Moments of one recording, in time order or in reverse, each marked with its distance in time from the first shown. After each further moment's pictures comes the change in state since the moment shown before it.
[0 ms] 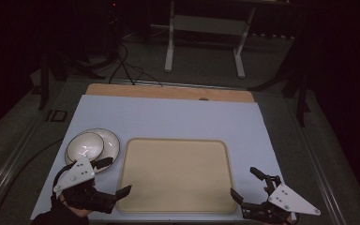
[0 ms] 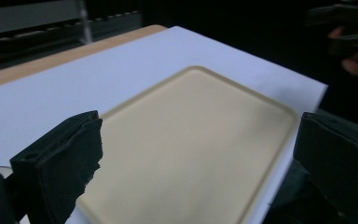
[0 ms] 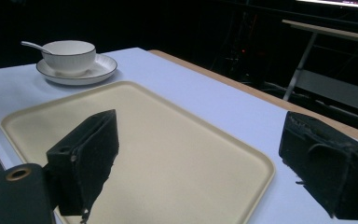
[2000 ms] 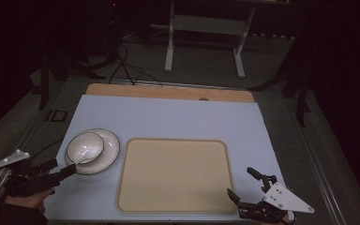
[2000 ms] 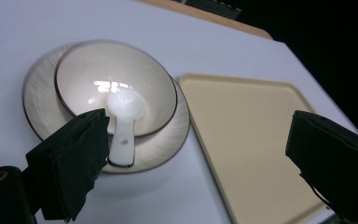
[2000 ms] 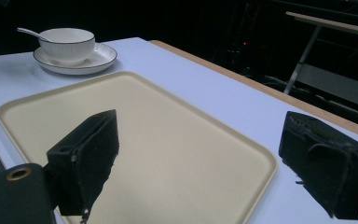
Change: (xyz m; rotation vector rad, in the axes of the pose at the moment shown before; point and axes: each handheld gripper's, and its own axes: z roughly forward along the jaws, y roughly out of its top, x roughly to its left) left arm 0.101 -0.066 -0.070 0.021 0.226 -0.589; right arm 0.004 -0.002 0.007 0.040 0.000 -0.018
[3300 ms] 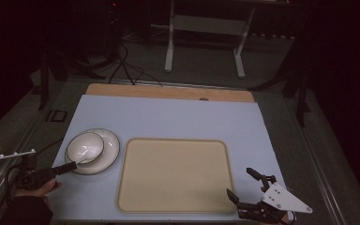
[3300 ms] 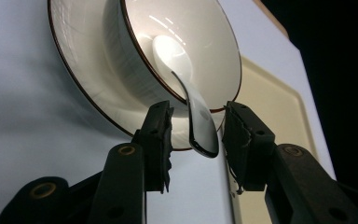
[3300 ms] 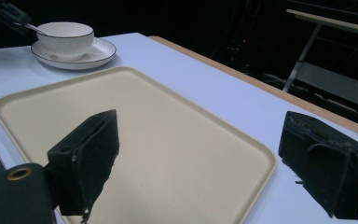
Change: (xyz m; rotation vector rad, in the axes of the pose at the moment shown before) left arm 0.056 -0.011 0.036 0.140 -0.040 -0.335; right arm 0.001 -0.001 0.001 0.011 -0.004 -0.017
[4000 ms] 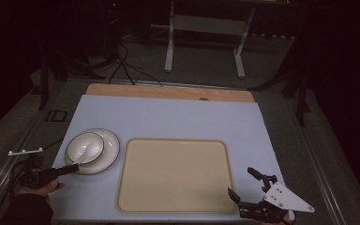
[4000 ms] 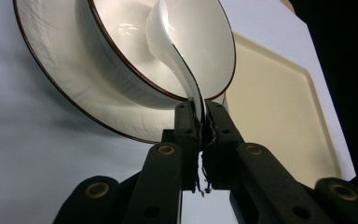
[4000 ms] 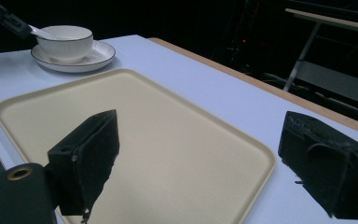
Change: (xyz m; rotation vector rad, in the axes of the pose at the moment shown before) left arm -0.010 0.002 0.006 0.064 0.021 0.091; right arm -0.003 -0.001 -0.001 -0.005 0.001 0.023
